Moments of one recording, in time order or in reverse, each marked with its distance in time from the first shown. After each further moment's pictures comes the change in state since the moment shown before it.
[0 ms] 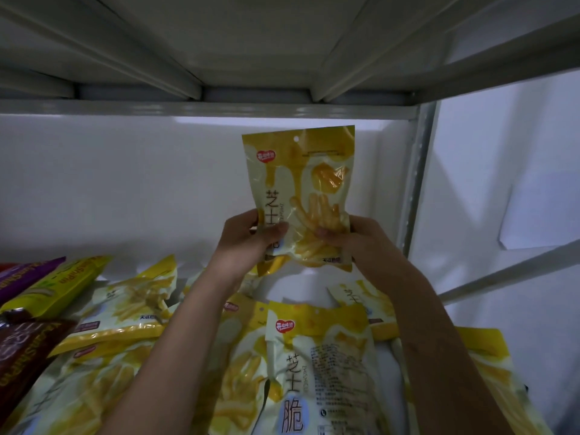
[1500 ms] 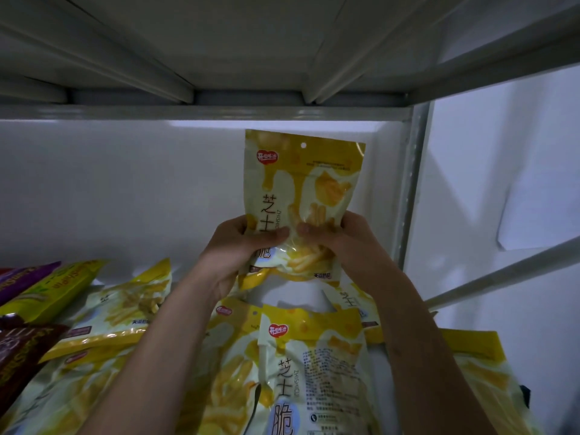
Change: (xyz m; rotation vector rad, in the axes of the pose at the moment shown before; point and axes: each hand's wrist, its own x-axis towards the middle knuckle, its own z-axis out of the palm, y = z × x) left_hand -0.006 0.011 0.000 -0.162 -0.094 -0.122; right_hand 0.001 -0.004 0.012 0.136 -0.005 -0.055
